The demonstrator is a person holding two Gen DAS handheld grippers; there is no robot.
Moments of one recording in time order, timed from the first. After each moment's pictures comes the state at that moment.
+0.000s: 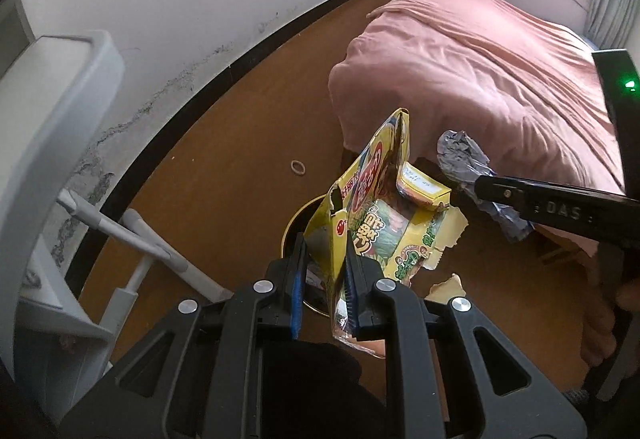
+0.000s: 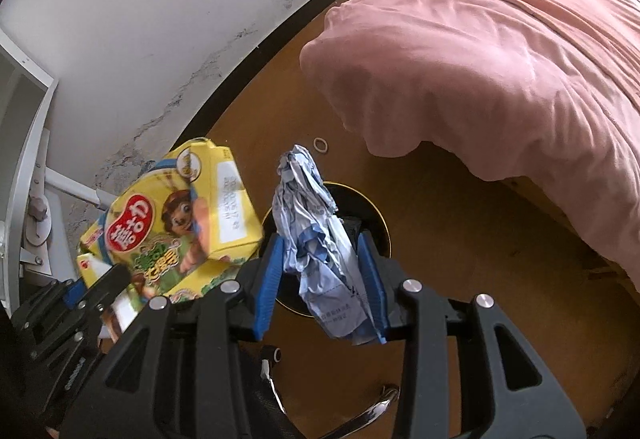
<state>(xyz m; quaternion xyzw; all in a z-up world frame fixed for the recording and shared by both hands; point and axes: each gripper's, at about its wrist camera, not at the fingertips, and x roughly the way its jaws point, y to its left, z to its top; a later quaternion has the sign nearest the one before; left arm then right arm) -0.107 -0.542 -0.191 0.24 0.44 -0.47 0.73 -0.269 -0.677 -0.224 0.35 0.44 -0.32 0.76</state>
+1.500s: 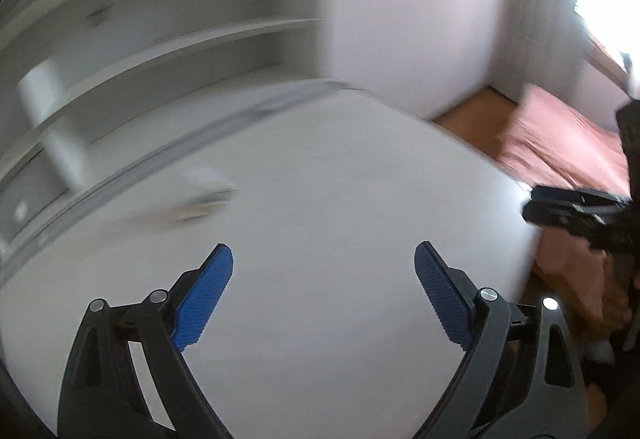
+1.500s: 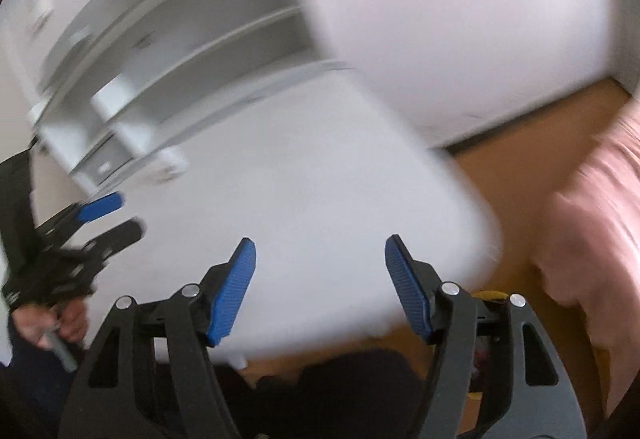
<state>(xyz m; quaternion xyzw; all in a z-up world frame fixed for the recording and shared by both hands) 0.075 -0.214 -0.039 0.10 0.35 -0.31 0.88 -0.032 -0.430 -0.057 0.15 0.38 0.00 0.91</state>
